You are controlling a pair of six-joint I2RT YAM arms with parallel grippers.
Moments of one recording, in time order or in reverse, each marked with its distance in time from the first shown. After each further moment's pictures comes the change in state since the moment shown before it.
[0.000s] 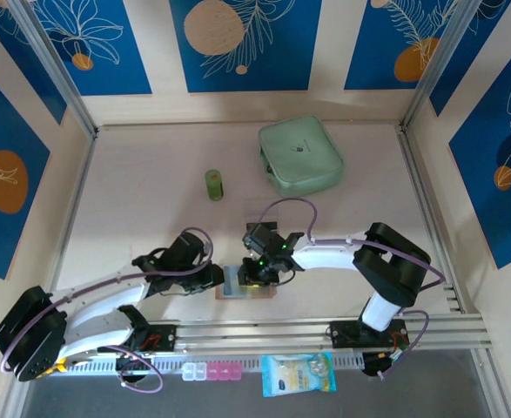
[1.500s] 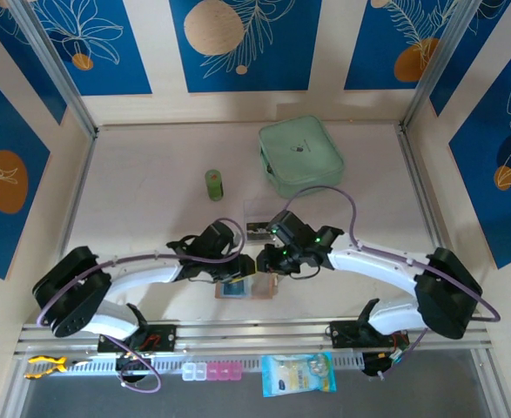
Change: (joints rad) left arm -0.122 0.348 0.200 0.196 0.061 -0.046; right arm -0.110 -0.358 -0.040 -0.223 0.081 -0.031
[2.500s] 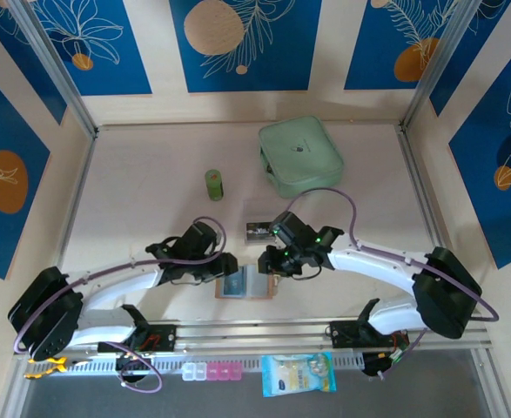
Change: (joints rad) left arm 0.097 -0.206 -0.082 -0.196 -0.105 0.093; right arm 0.006 0.043 -0.003 0.008 -0.030 -0.003
